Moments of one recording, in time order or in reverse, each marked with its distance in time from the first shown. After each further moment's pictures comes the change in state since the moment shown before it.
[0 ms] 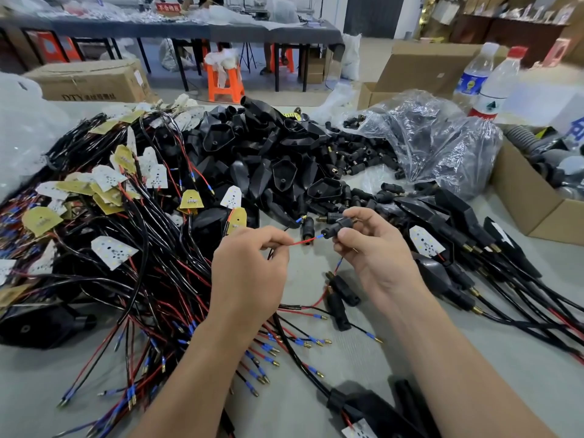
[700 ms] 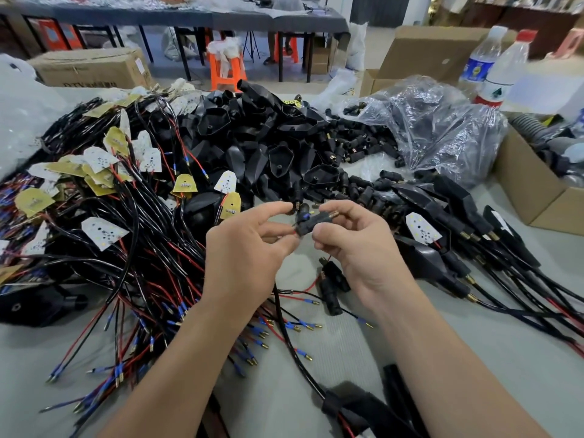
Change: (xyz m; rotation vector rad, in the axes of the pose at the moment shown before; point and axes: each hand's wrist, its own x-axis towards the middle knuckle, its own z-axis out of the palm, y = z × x) left_hand -0.004 0.013 0.000 -0.163 -0.066 -0.036; right_hand -0.019 0.001 0.012 -0.031 -0.126 -0.002
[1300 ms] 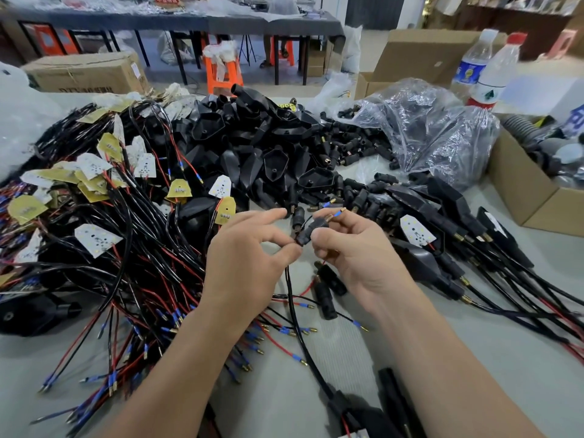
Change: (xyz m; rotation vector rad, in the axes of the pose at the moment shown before) left_hand 0.003 -0.004 0.003 0.180 -0.032 0.098; right_hand -0.001 -0.005 -0.005 0.008 0.008 0.124
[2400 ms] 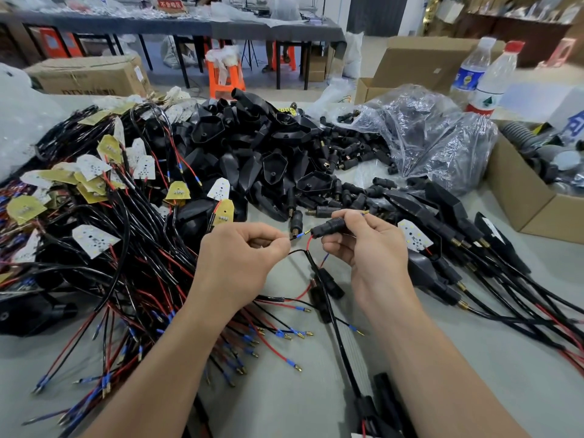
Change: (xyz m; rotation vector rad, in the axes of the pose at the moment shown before) left_hand 0.005 0.005 -0.007 -0.199 -0.061 -0.254; right_hand 0.003 -0.005 0.001 0.016 0.344 -0.114
